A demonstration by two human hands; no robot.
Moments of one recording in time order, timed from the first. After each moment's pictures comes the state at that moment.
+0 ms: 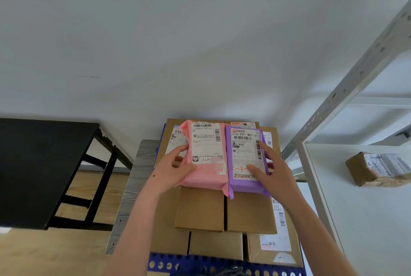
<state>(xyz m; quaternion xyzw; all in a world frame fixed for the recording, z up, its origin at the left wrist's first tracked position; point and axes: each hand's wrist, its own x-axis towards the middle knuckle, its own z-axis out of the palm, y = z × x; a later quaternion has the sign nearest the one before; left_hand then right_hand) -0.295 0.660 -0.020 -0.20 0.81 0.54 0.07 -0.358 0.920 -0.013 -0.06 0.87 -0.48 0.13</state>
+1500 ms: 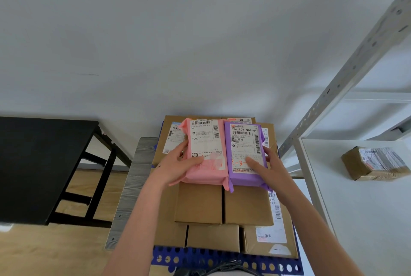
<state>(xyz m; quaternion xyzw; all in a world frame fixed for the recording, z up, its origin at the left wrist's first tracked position) -0.302 0.675 -0.017 -0.20 0.78 0.58 0.12 -0.361 0.926 -0.021 0.03 0.81 -0.54 0.21</state>
